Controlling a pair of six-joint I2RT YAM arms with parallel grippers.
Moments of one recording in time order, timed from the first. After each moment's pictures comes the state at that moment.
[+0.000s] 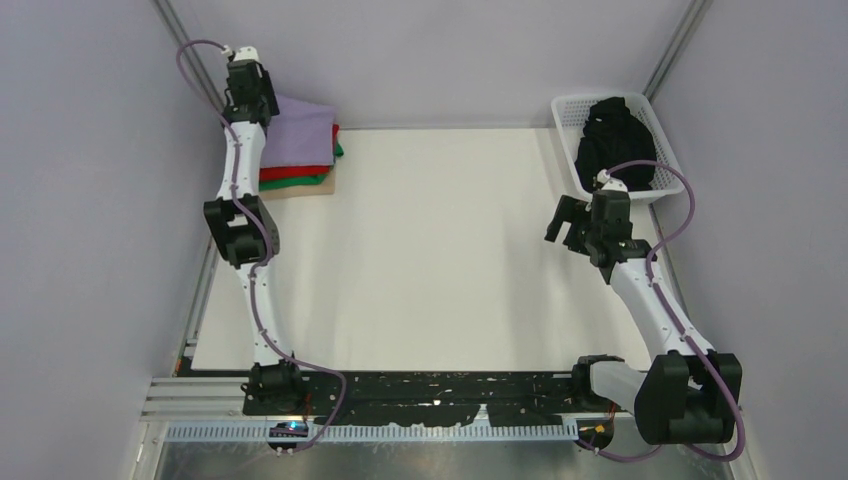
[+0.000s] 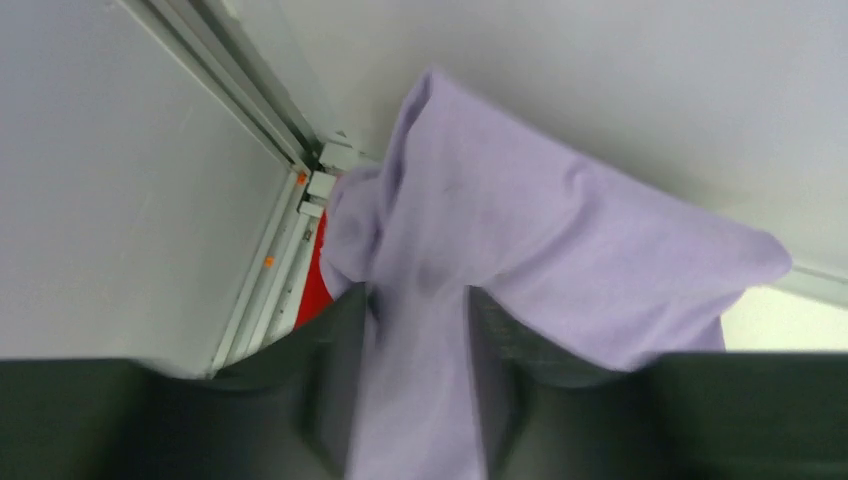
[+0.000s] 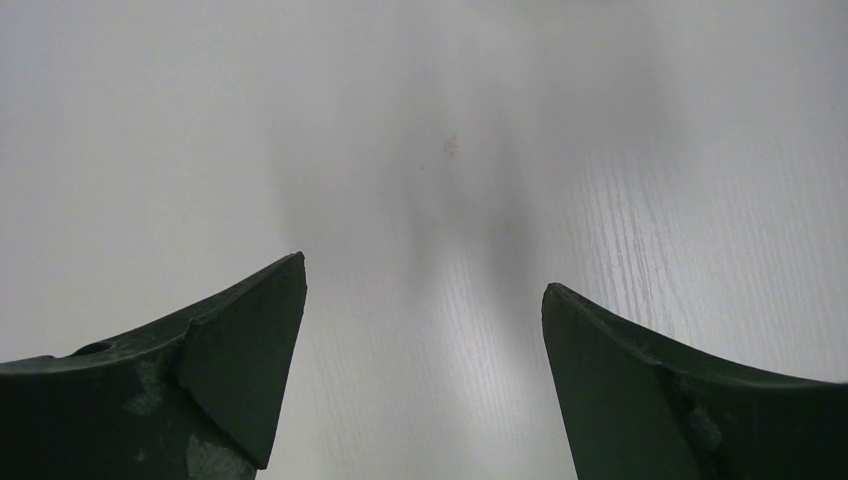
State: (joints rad) left arm 0.13 2.43 2.47 -0.47 -0.20 -0.01; right arm 0.00 1.11 0.76 -0.35 0.03 0.32
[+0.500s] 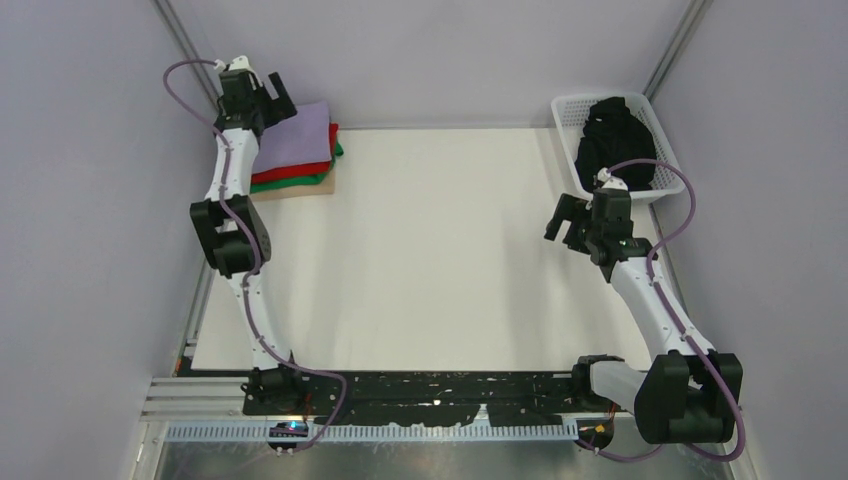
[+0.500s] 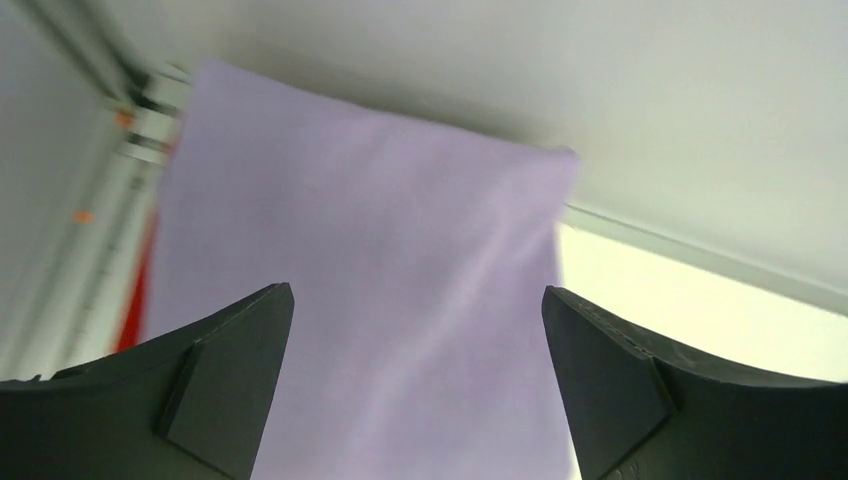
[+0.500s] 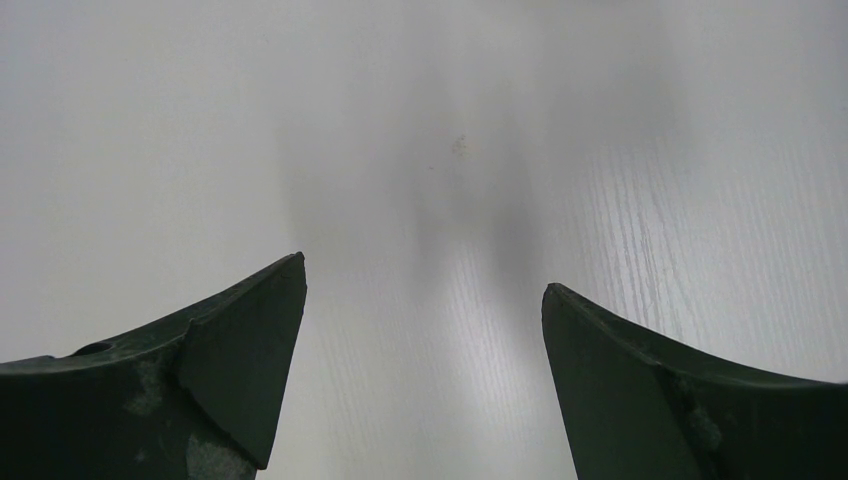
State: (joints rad) left arm 0.16 2.32 2.27 -0.37 0.00 -0.23; right arm 0.00 1.12 0.78 -0.37 0.02 0.33
